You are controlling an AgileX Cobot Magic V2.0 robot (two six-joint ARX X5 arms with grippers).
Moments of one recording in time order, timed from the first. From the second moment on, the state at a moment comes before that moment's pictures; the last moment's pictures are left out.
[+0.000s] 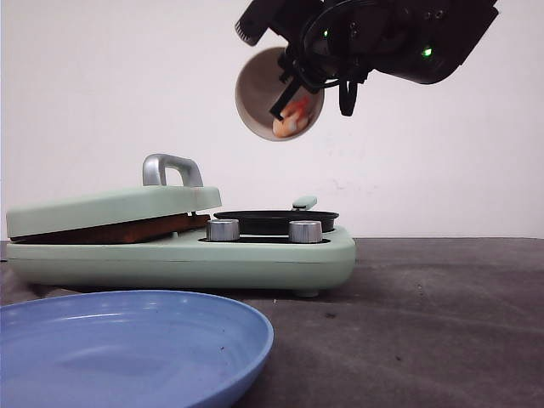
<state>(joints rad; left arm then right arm) -0.24 0.26 0.64 -0.57 0.16 -0.02 0.63 1.86 1.09 1.17 0.39 -1.03</state>
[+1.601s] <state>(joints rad) -0.24 0.26 0.64 -0.57 0.16 -0.01 0.62 1.86 1.04 1.35 0.35 -0.93</state>
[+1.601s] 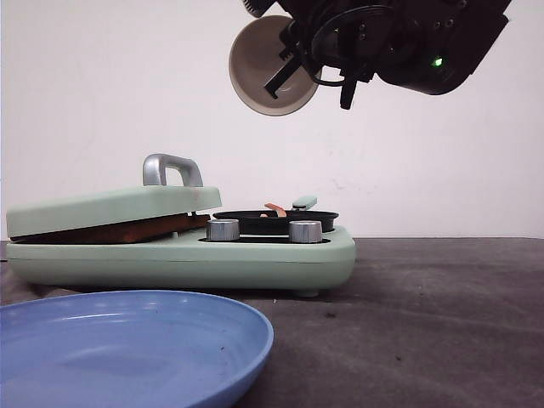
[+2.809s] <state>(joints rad) -0.24 0.26 0.64 -0.57 0.16 -0.04 0.48 1.31 1.41 -0.48 0.45 0.03</state>
